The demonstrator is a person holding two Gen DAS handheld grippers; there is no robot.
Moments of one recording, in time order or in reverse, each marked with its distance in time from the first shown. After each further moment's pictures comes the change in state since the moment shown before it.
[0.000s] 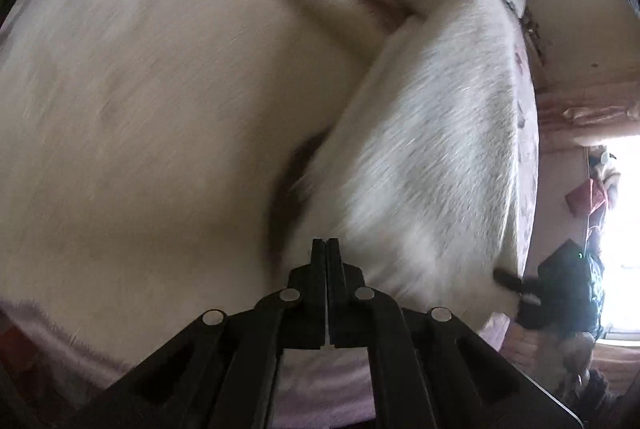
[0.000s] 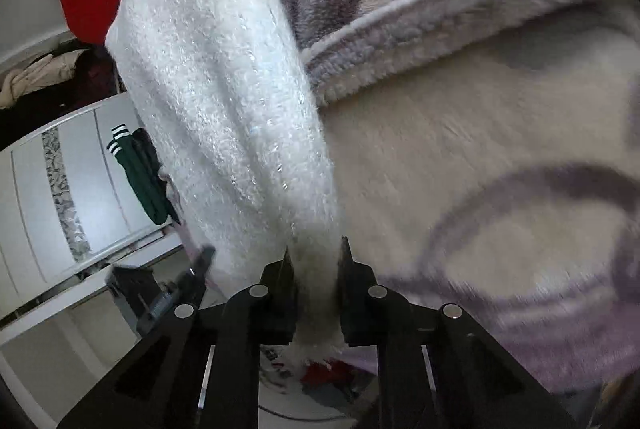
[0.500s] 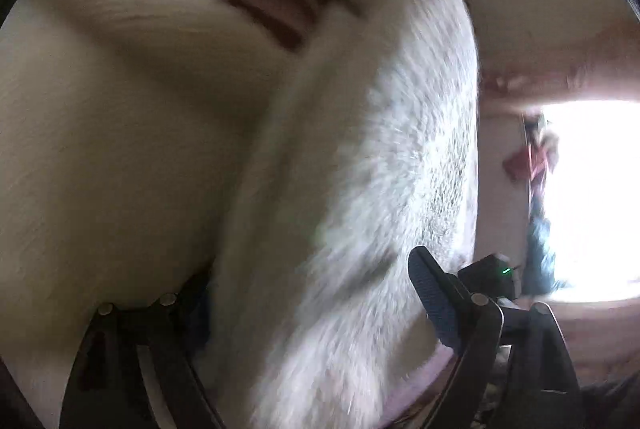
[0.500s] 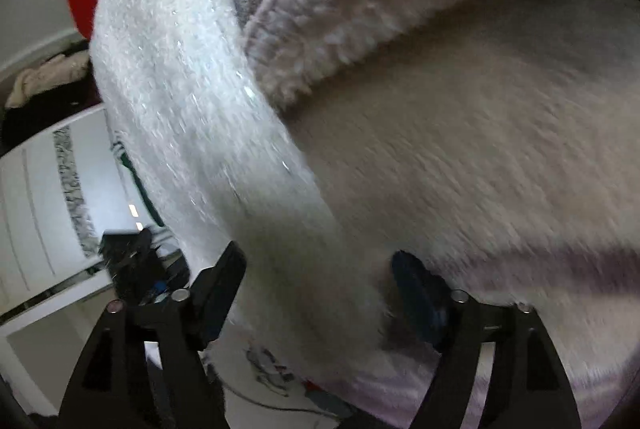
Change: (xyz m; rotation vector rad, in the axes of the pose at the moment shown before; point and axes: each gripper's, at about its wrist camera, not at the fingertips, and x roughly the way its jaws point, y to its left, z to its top) left arm 0.089 -0.058 0.099 0.207 0.091 -0.245; right arm 0.056 -0.015 0.038 -0.033 -0.007 0.134
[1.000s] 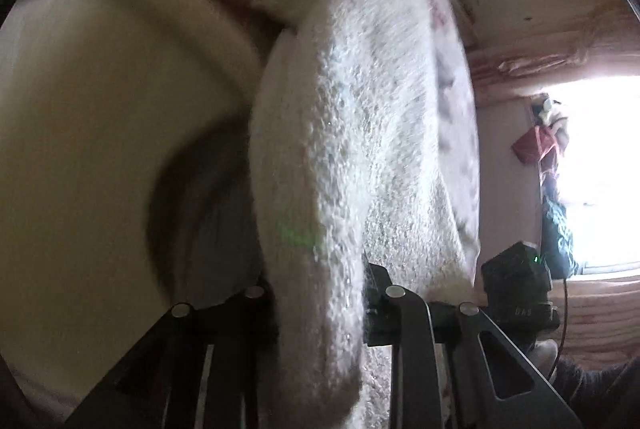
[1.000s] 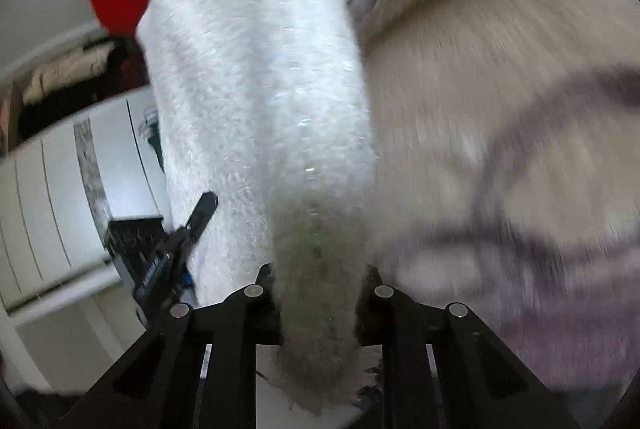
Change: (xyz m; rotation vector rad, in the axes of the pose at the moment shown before) left arm -0.050 -0.037 -0.076 -0.011 0.006 0.085; right arm 0.014 0.070 -0.090 -0.009 0.048 -0.019
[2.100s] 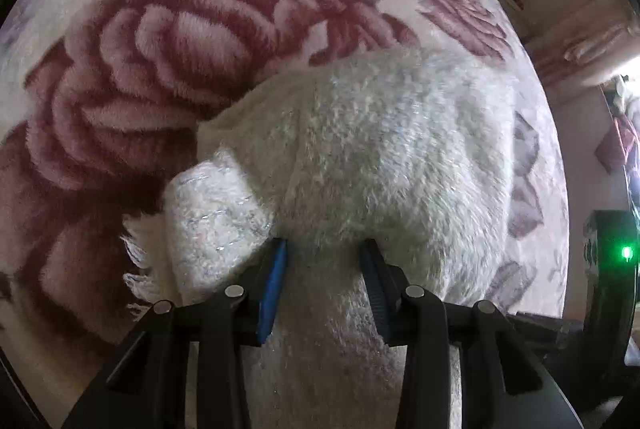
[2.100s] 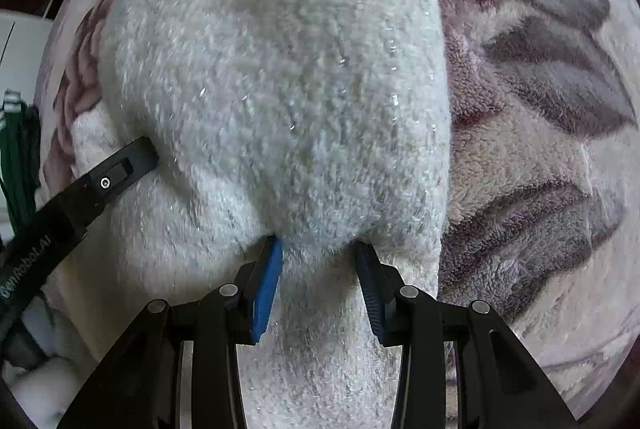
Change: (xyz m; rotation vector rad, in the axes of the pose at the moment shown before) left arm 0.098 -0.084 0.243 0.199 -0.091 0.346; right arm 0.075 0.187 0.237 -0.292 -0.119 -0.678
